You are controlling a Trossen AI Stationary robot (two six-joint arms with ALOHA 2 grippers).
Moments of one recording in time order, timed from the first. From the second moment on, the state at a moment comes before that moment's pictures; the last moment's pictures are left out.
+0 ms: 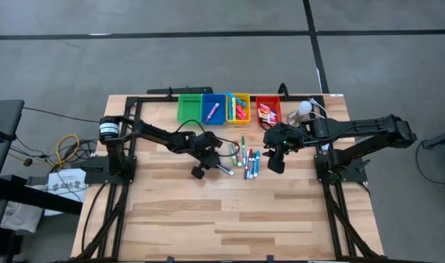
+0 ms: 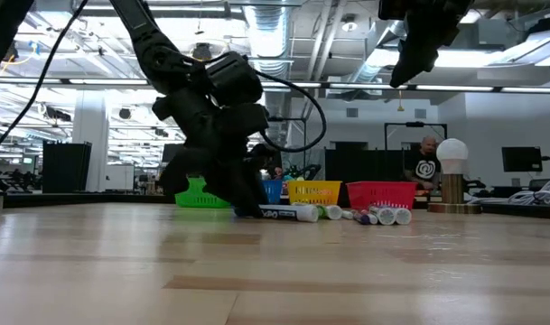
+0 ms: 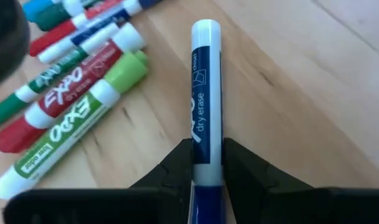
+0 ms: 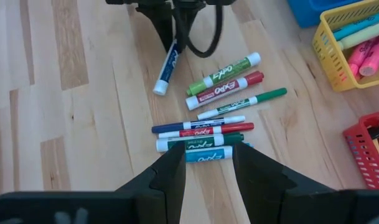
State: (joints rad) left arm 0.12 1.87 0.89 0.05 0.25 0.78; right arm 0.02 1.20 1.06 -0.83 0.08 0.21
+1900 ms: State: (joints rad) left arm 0.27 1.44 0.69 0.27 -0.15 0.17; right arm 0.02 1.20 1.06 -0.62 0.19 0.32
